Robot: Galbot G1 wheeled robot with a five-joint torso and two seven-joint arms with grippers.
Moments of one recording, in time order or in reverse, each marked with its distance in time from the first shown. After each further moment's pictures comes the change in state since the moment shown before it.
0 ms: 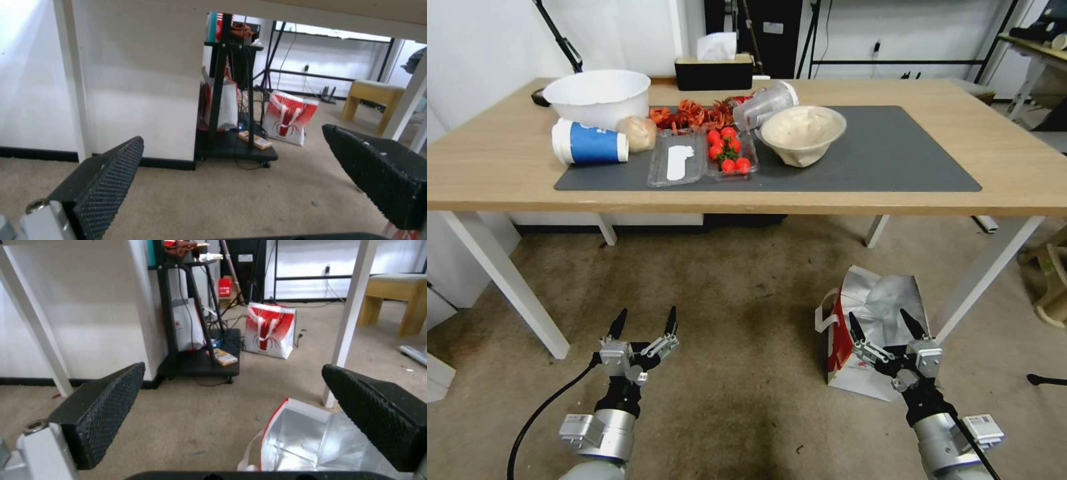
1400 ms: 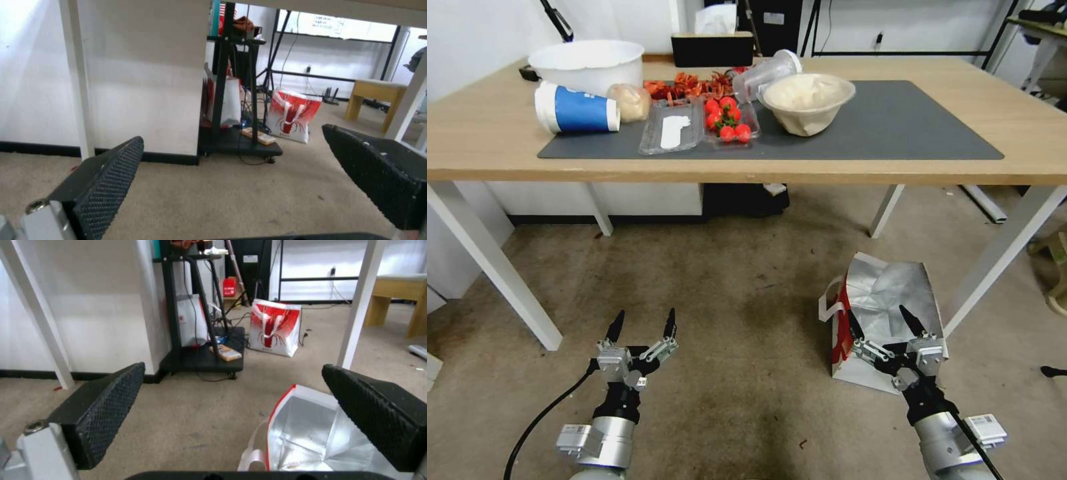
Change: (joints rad) left arm 0.028 -0.012 -0.007 -0.013 0.023 -0.039 0.005; right arm -0.010 -0.010 -0.003 0.024 0.001 0.008 -0.005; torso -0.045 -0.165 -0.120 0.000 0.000
